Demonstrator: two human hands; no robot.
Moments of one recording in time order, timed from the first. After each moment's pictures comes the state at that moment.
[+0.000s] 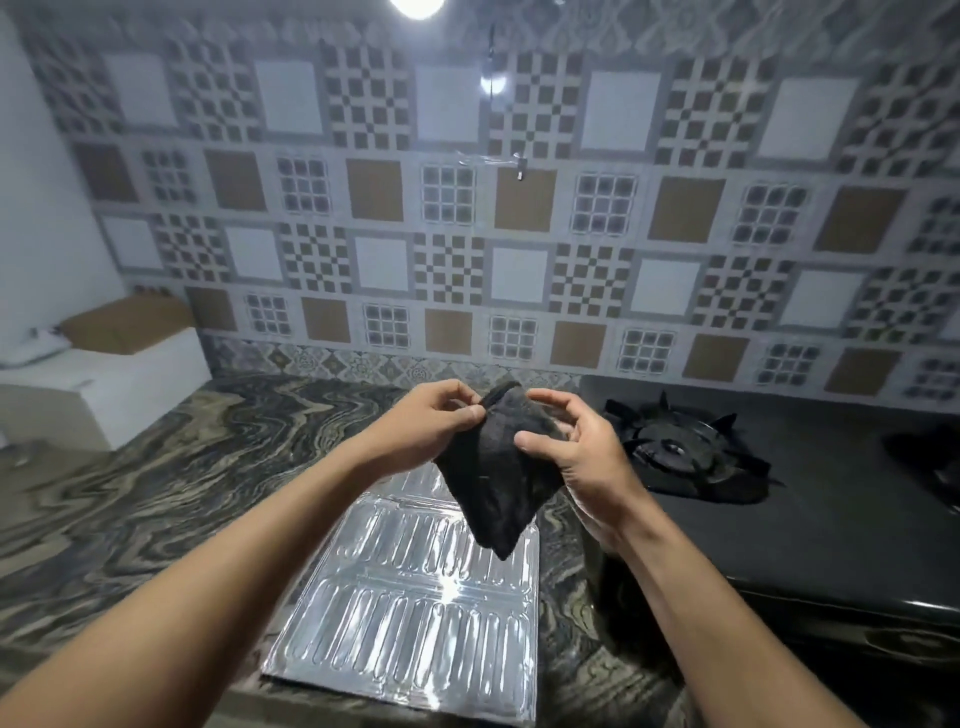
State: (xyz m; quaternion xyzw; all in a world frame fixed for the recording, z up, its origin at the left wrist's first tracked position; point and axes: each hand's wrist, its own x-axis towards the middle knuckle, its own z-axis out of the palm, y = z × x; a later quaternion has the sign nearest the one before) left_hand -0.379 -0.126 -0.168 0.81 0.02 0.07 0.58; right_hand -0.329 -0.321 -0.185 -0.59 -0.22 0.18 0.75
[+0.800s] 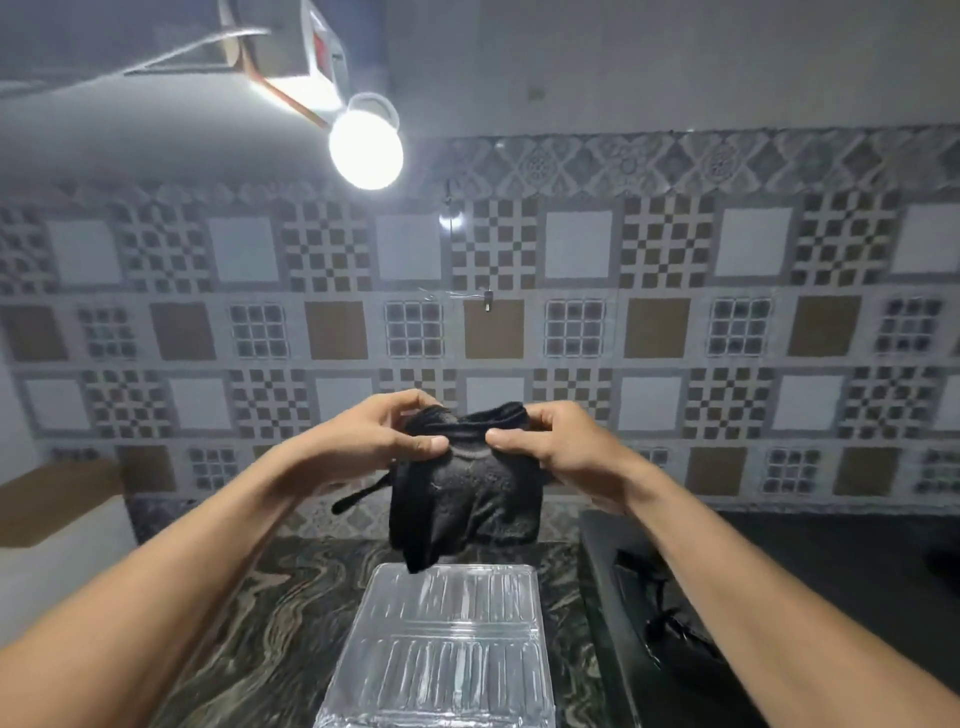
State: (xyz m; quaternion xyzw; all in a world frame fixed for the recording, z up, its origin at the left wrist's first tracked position) left_hand -0.276 -0.035 -0.042 0.83 -0.09 0.02 0.56; right_hand -0.204 -0.263 -0.055 -0.71 -0.33 0.16 0.60
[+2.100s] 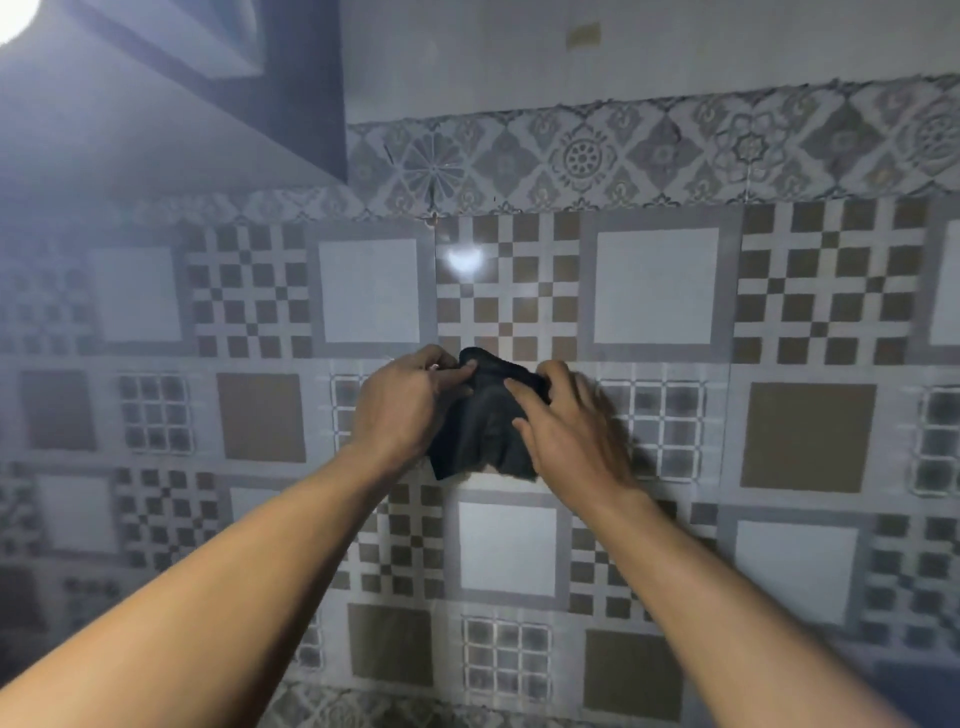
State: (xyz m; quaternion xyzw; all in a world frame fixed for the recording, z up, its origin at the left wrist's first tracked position) left_hand 0.072 0.035 -0.011 0.87 0.03 0.47 0.12; right_hand 0.136 -0.146 -0.044 -0.81 -0.35 -0.44 0.14
